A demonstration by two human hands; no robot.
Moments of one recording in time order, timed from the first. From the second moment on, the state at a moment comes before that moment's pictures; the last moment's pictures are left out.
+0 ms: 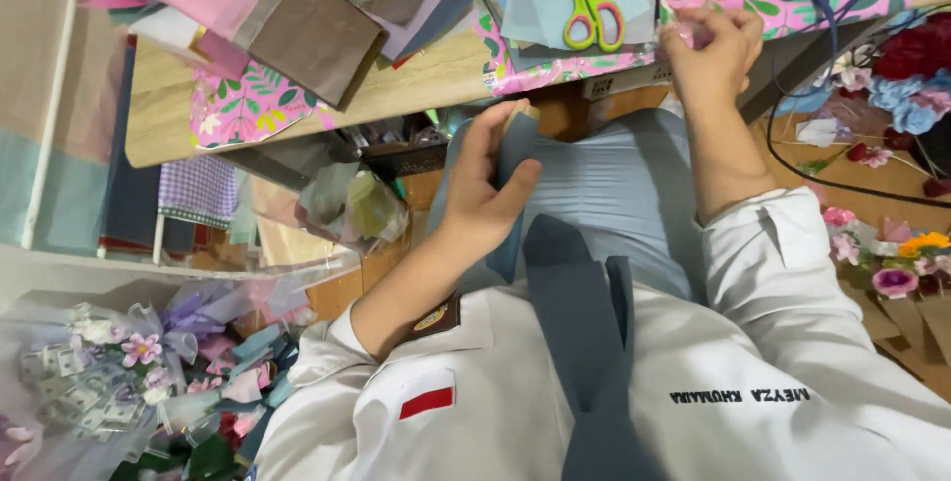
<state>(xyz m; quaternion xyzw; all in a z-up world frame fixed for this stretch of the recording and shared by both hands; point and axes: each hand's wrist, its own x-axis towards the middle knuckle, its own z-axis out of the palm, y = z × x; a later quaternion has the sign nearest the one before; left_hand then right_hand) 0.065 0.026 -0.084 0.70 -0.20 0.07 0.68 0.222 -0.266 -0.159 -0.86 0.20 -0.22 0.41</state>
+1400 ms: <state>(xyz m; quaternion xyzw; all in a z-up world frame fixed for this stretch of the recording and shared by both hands) 0.054 0.025 -0.043 0.70 -0.23 0.19 0.65 0.099 -0.214 -0.147 -0.57 -0.11 -0.19 0.79</state>
